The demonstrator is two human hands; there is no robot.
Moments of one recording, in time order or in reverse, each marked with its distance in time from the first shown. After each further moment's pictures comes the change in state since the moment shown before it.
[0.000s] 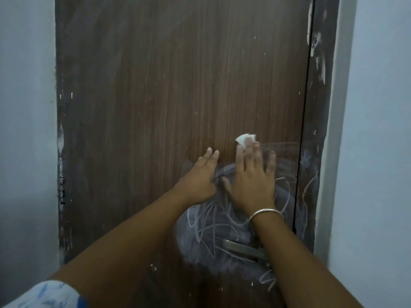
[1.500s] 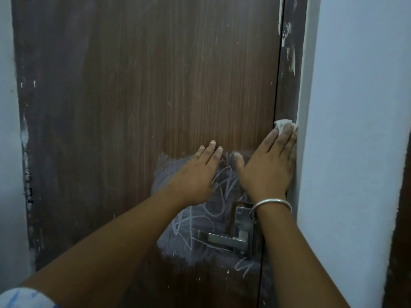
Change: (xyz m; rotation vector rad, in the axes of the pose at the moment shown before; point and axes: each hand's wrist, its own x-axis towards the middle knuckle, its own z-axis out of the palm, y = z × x) left_hand 0.007 0.035 0.029 0.341 0.033 0.202; right_hand -0.007 0.058 -0.029 0.150 0.028 0.389
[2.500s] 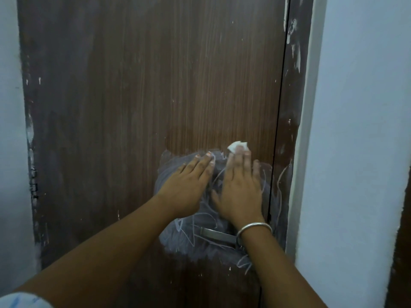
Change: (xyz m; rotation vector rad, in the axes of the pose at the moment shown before) left_hand -0.026 -0.024 0.023 0.269 -0.004 0.042; right_hand -0.049 -0.021 0.027 -0.021 -0.167 -0.357
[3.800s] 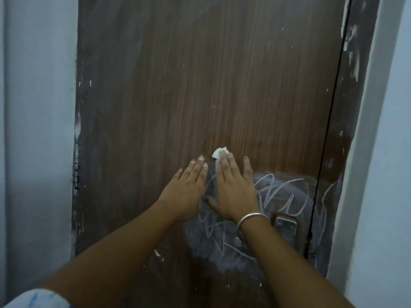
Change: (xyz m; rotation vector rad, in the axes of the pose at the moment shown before) left_hand -0.041 -0.057 0.009 0.011 -0.064 -0.242; right_hand 0.034 -0.070 0.025 -0.098 -0.043 -0.335
